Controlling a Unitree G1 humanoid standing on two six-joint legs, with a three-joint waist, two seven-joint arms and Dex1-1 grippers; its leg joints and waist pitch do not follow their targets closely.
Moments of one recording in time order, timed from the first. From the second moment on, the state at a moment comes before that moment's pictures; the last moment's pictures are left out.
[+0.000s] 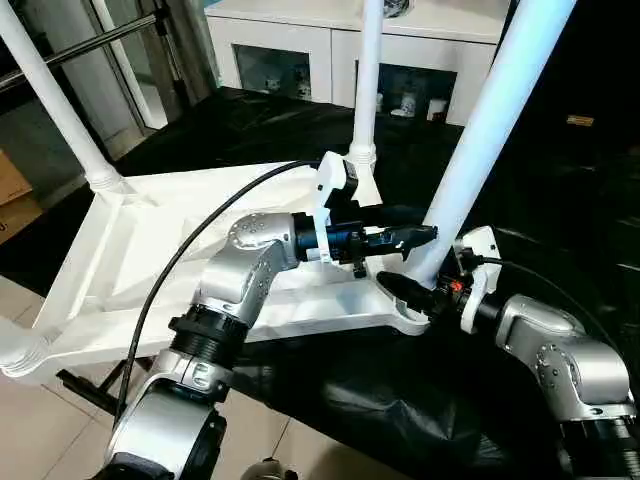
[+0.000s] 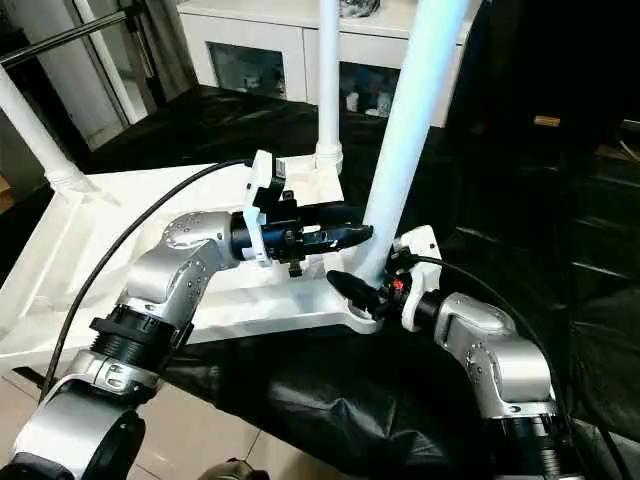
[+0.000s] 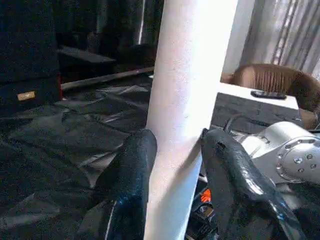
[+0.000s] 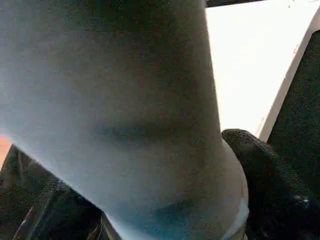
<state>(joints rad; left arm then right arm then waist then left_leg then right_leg) -0.72 0.06 -0.14 0.44 -0.35 0.20 -1.14 -0.26 -0.34 -0.01 0.04 0.38 0.59 0.74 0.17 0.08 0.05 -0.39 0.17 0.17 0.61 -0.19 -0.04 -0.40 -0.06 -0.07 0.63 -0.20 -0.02</state>
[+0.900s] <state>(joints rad) -0.72 0.05 -0.12 0.43 -0.38 0.28 -1.12 -0.28 -0.34 0.04 0.02 0.38 0.61 0.76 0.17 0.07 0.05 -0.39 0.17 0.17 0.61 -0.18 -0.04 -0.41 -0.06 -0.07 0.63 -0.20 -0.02</state>
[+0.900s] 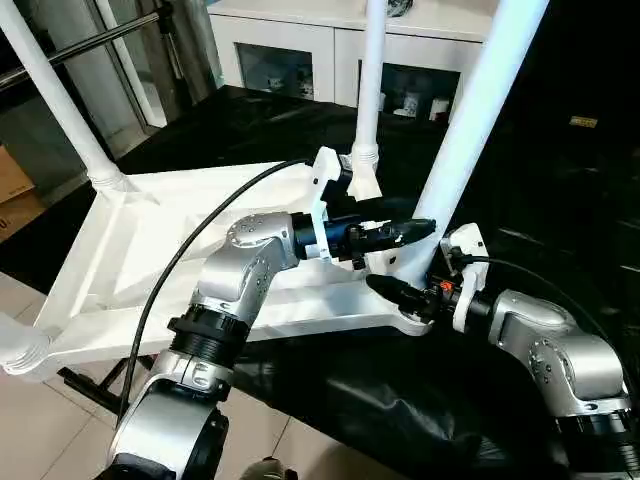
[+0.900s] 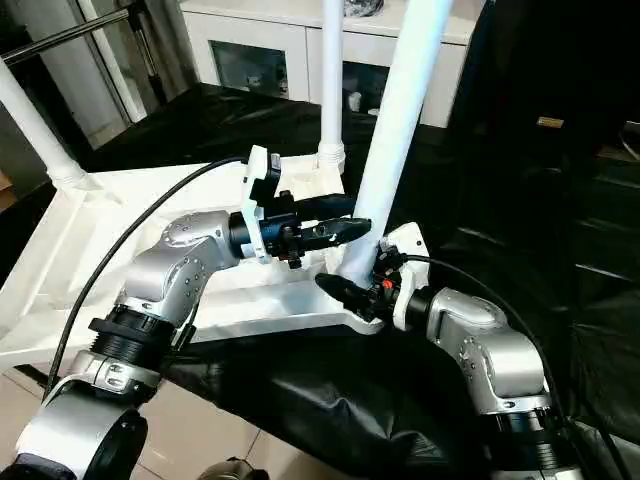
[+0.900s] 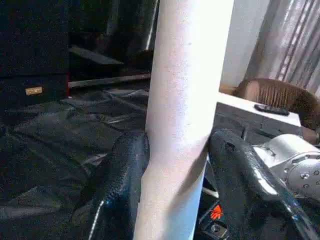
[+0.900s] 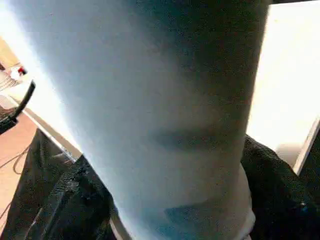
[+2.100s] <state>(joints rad) -0.79 0.01 -0.07 0.42 -0.44 0.34 -1.06 -0.29 -0.36 0.12 0.01 0.38 0.61 0.81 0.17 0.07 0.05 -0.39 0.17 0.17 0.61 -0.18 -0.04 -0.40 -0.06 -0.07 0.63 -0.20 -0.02</state>
